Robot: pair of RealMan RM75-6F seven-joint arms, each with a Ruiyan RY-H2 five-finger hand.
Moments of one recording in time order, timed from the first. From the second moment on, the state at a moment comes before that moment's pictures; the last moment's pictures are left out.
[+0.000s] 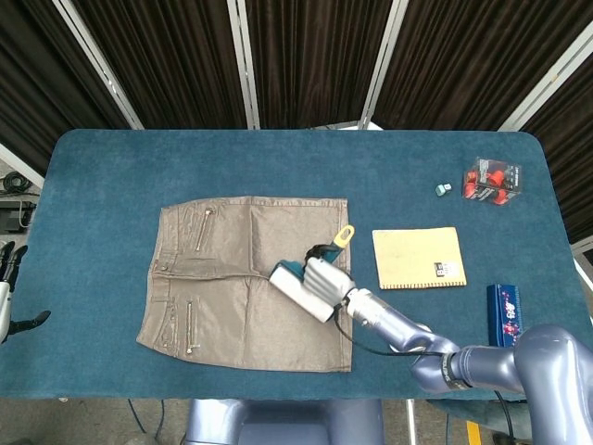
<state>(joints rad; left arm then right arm) -0.12 -1.12 -0.10 -1.61 1.27 1.38 0.15 1.05 -1.55 -0.05 -1.42 -1.29 0.88 -1.31</state>
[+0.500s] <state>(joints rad) -0.13 -1.12 -0.10 -1.60 1.27 1.37 0.14 1.08 -1.60 -0.08 -1.58 -1.37 0.83 -1.44</state>
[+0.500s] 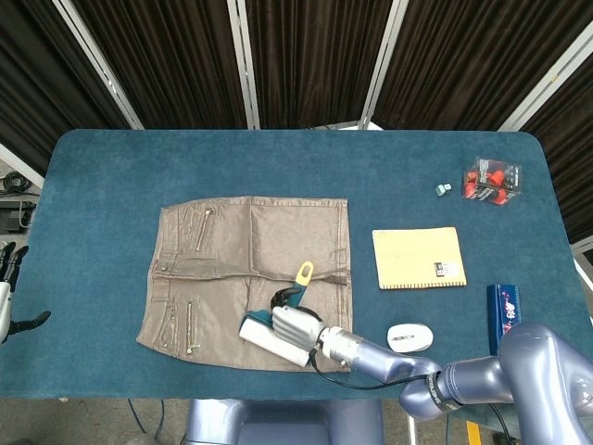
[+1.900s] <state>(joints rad) -0.13 -1.13 -0.10 -1.60 1.26 1.36 0.16 1.00 -1.58 -0.10 -1.45 -1.36 0.91 -1.54</state>
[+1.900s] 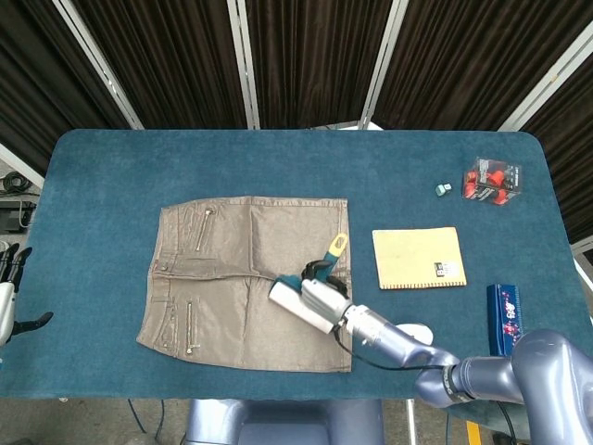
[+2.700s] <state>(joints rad) -0.13 -1.13 -0.09 -1.60 1.26 1.36 0.16 0.95 -1.57 -0.09 -1.42 -1.35 0.91 -1.57</state>
